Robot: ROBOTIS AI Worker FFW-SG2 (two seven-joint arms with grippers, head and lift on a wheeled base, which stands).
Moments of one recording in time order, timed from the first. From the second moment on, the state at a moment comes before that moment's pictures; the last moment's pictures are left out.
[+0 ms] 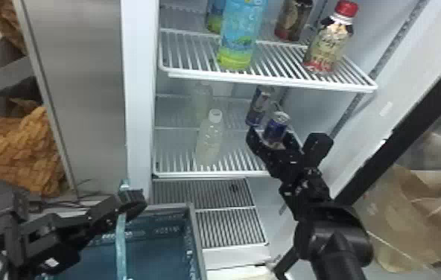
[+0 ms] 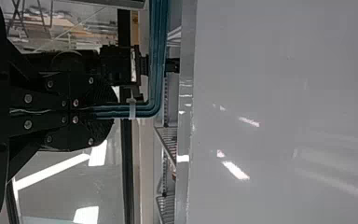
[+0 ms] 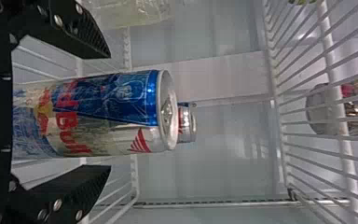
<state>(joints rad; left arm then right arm) -0.01 0.08 0.25 -1.46 1.39 1.45 -0.47 -0.12 -0.13 -0.16 -1.33 -0.20 -0.03 0.28</state>
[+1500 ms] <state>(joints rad) 0.00 0.09 0.25 -1.46 1.40 1.45 -0.48 0.20 -0.14 -0.14 -1.81 -0.29 0.11 0.24</state>
